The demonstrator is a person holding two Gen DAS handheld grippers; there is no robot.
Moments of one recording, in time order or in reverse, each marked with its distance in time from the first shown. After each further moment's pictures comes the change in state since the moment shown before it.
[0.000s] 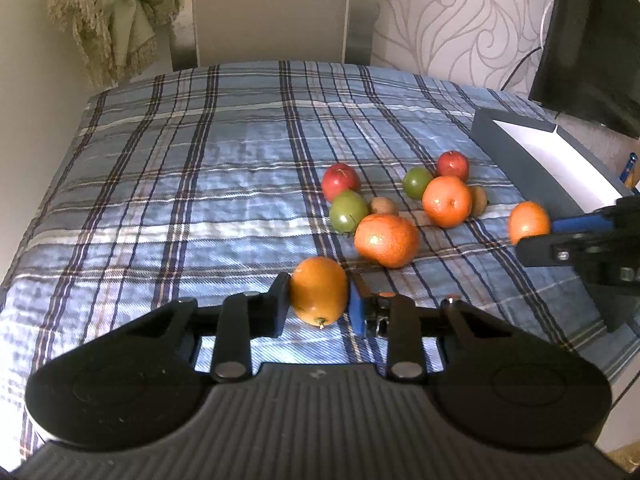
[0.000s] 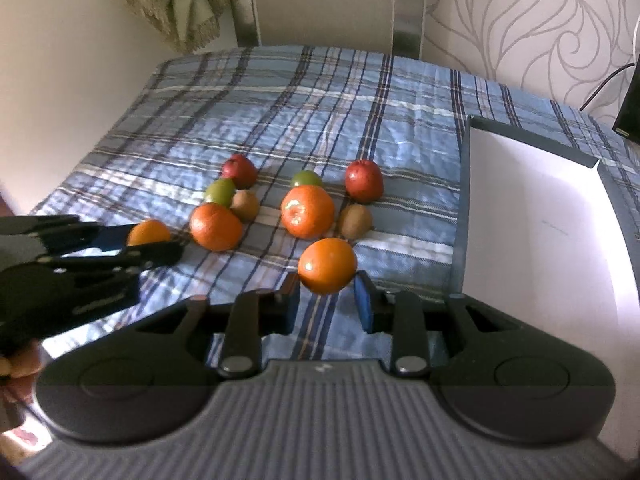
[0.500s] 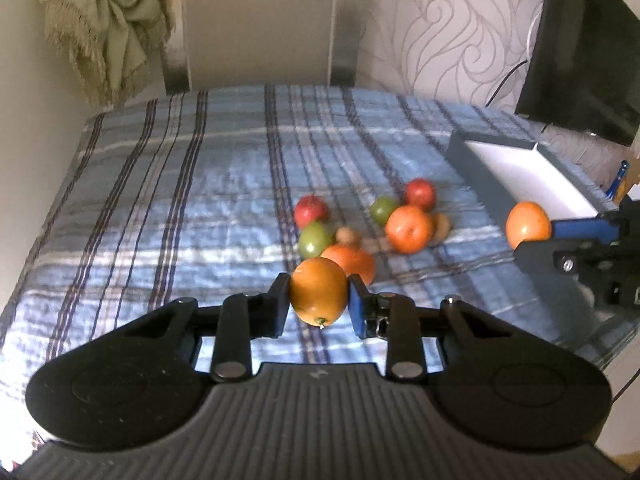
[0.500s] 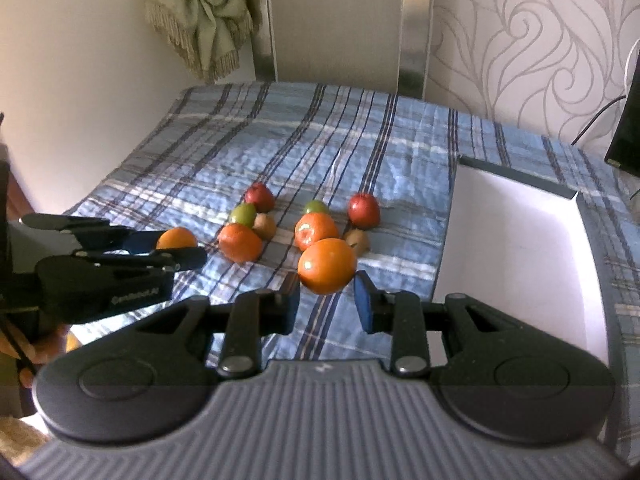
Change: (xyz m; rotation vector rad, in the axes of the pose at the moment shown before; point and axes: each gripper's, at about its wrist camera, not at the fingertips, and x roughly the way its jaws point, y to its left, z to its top) left arm -0.030 -0.024 0.019 0.014 -0.033 -0.013; right arm -0.043 -0.003 -0.001 -0.030 -0.092 0.017
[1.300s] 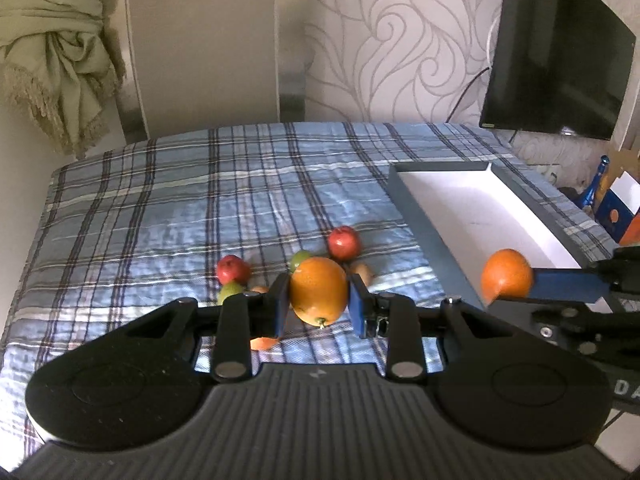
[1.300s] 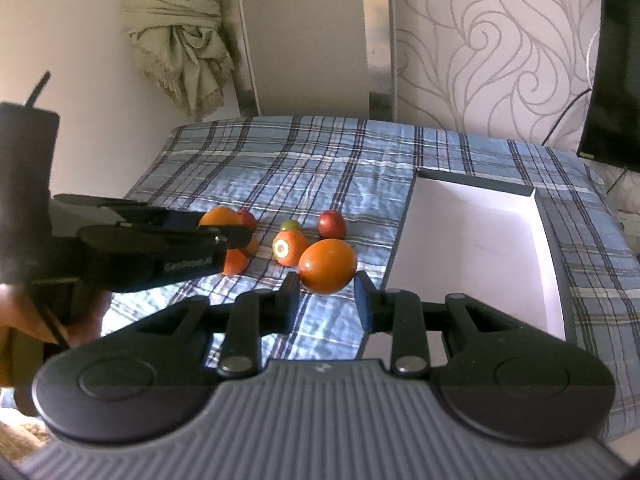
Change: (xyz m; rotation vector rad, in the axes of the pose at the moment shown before) left arm -0.010 -0.070 0.036 0.071 -0.031 -0.032; right arm -0.043 -0.030 -0.012 0.088 -0.062 -0.008
